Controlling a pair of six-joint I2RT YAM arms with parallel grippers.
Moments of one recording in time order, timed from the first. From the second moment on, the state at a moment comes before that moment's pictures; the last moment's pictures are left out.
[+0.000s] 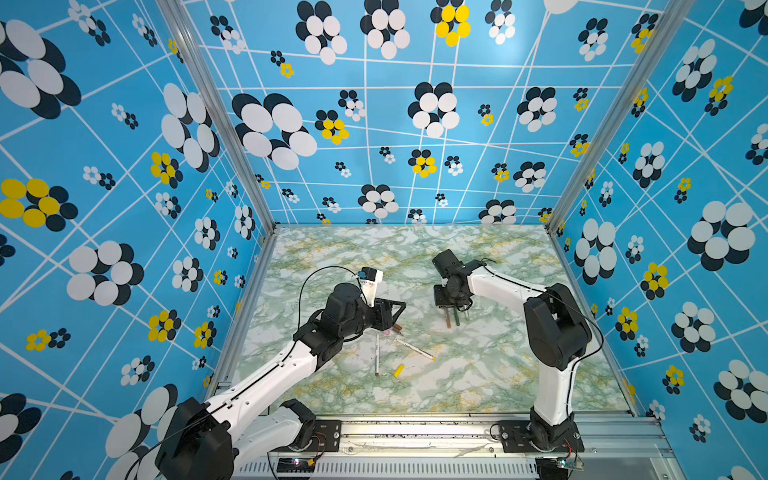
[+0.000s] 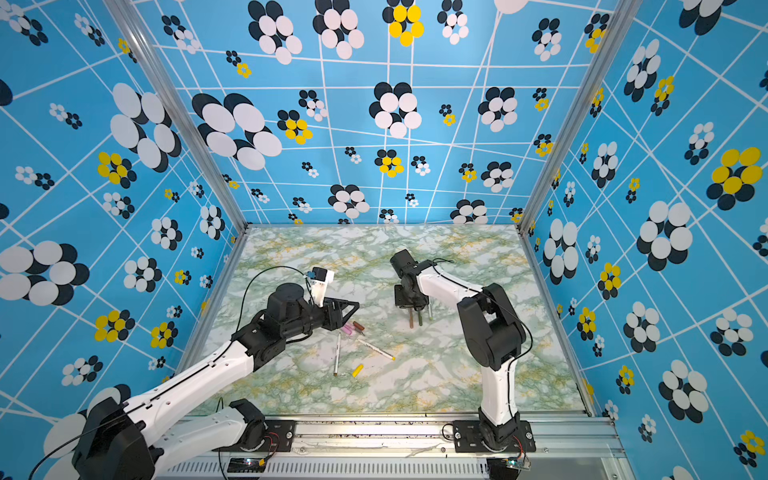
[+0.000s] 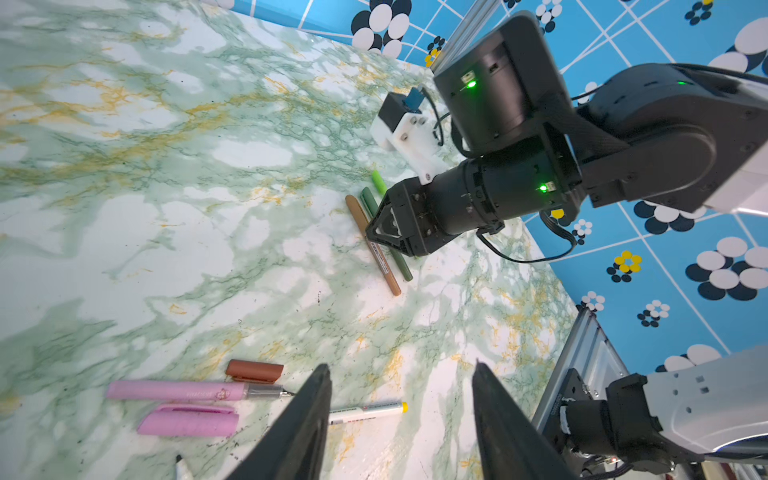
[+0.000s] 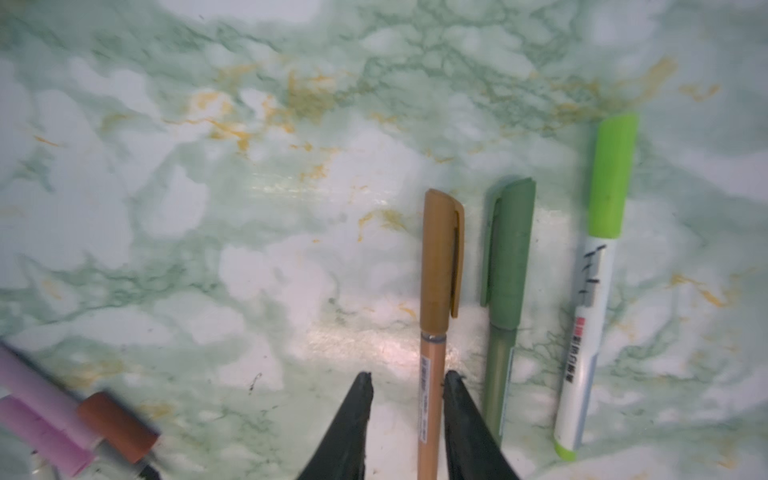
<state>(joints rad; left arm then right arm) -0.58 1.06 0.67 -0.01 0.31 -0.54 0.54 1.89 1.41 -0.74 0.07 0.43</state>
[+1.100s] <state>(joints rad) -0.32 0.53 0.40 -0.14 0.17 -0.79 0.93 1.72 1.21 -0.65 0.01 0.14</state>
